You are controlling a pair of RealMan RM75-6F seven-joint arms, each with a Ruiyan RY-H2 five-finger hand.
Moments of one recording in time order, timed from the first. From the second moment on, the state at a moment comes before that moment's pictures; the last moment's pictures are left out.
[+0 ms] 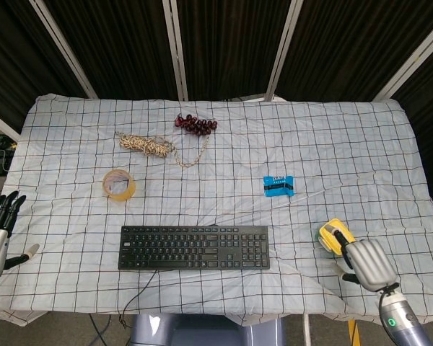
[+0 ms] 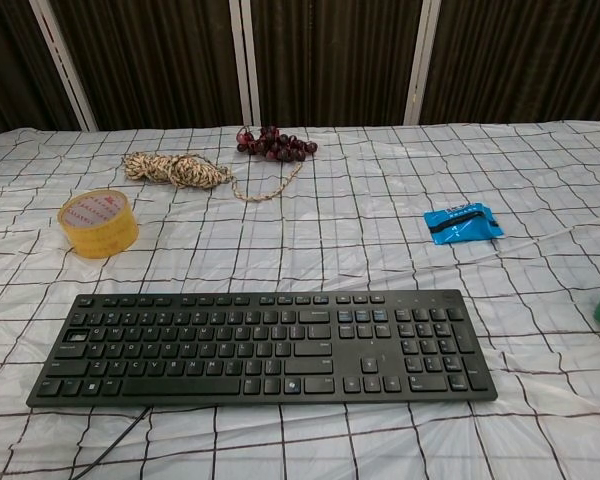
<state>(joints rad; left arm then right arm) -0.09 -1.14 -0.04 -1.59 1.53 1.53 0.09 0.20 -1.11 0.00 -1.77 -1.57 1.24 -0.18</state>
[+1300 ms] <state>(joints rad) -0.10 -1.14 -0.05 -1.60 1.52 1.51 0.08 0.46 -1.36 -0.02 -2.01 -0.93 1.03 -0.81</state>
